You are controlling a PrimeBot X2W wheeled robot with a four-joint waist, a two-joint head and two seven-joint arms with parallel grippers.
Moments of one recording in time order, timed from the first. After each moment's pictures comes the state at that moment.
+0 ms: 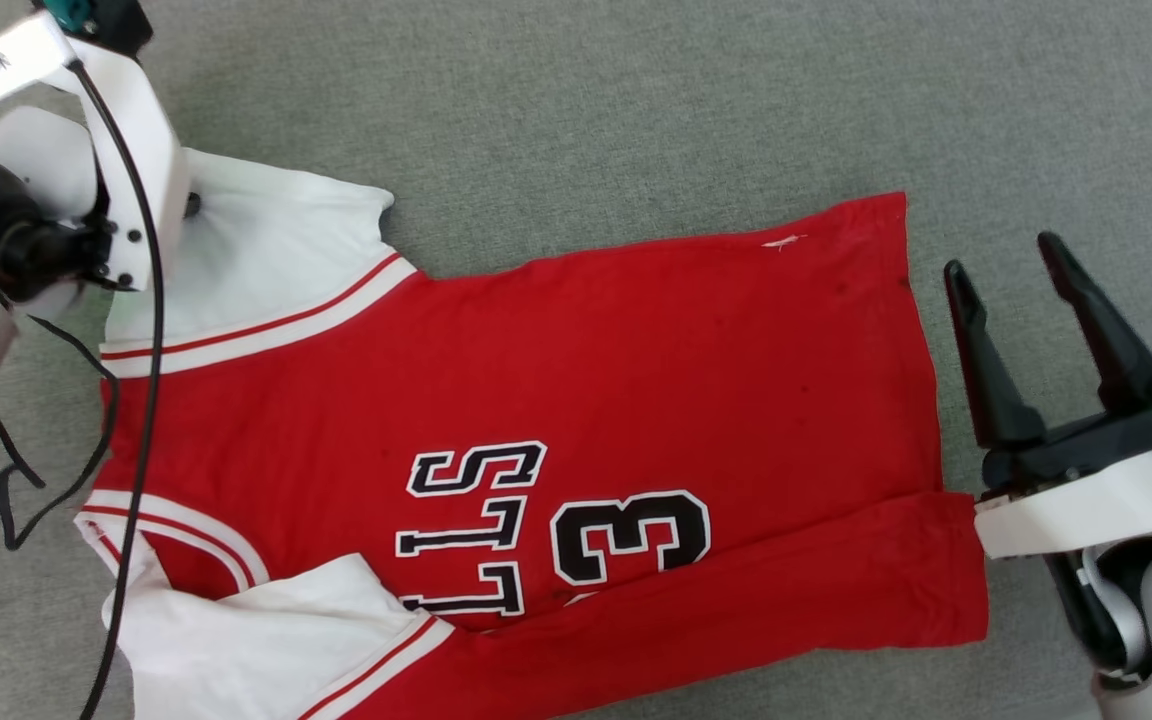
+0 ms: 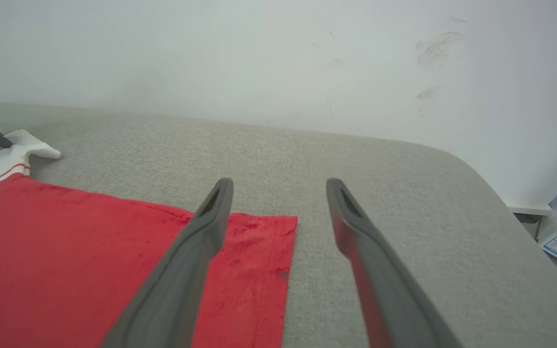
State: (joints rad) left arm -1.22 0.71 -0.96 0.63 -0.98 -0.11 0.83; right arm -0.23 -0.22 0.08 -0.10 0.21 0.13 -0.12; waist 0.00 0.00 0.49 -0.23
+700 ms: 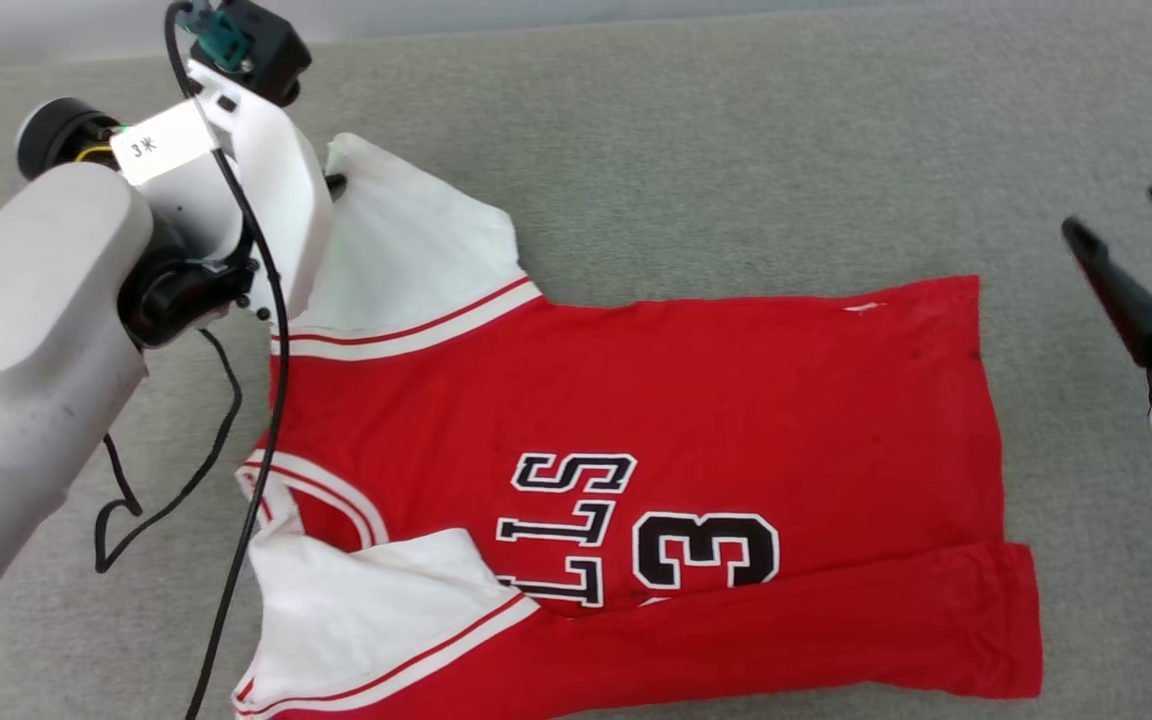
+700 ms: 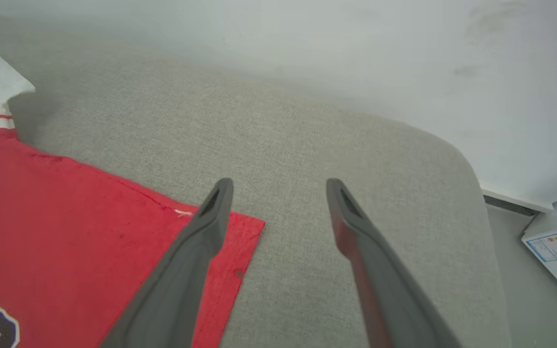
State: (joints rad) left arm -1.17 0.62 -1.00 0.53 -0.96 -0.13 0.53; right arm -0.46 -0.59 0.14 -0.02 0.51 0.13 0.39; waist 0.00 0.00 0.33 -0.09
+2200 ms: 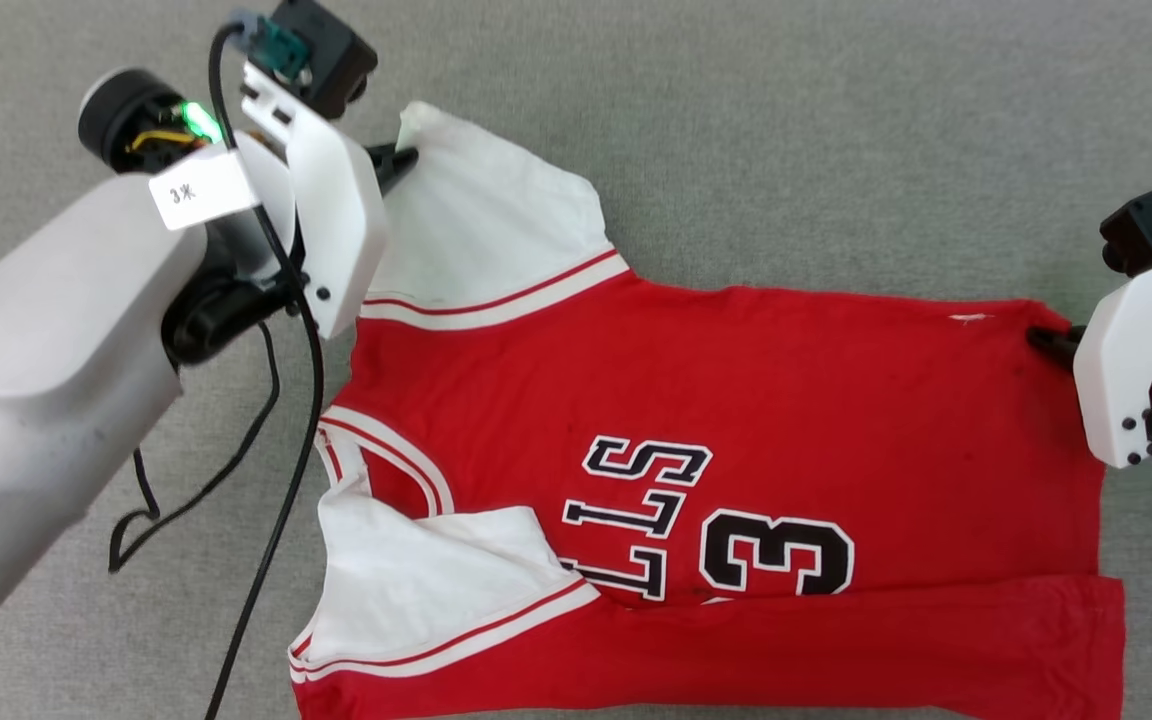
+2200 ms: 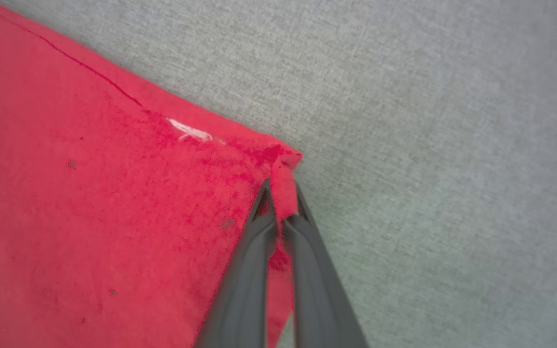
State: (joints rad) left arm -1.19 0.63 -1.06 0.41 -0.93 -0.12 0.38; right arm -0.76 -0.69 0.65 0.44 0.78 0.13 0.57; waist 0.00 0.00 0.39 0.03
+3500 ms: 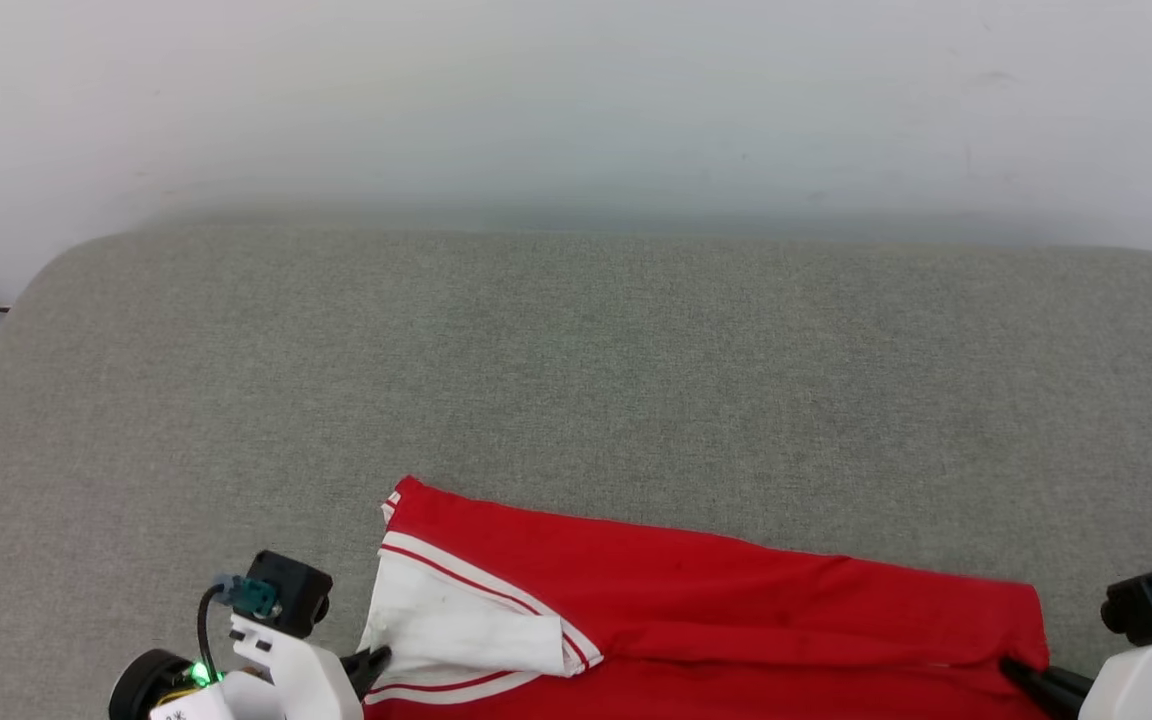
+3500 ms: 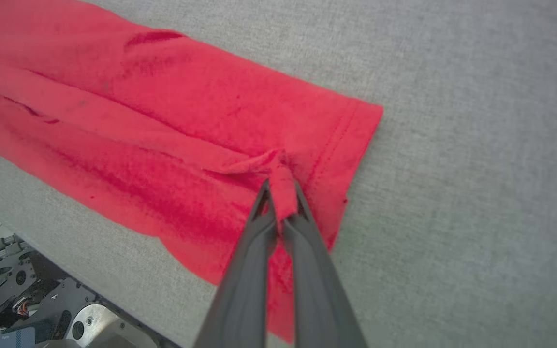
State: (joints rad) left arm -0.43 0.87 -1.12 -0.03 -1.13 0.25 0.15; right arm -0.11 -0.74 0.56 0.28 0.89 0.13 0.23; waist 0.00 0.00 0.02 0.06
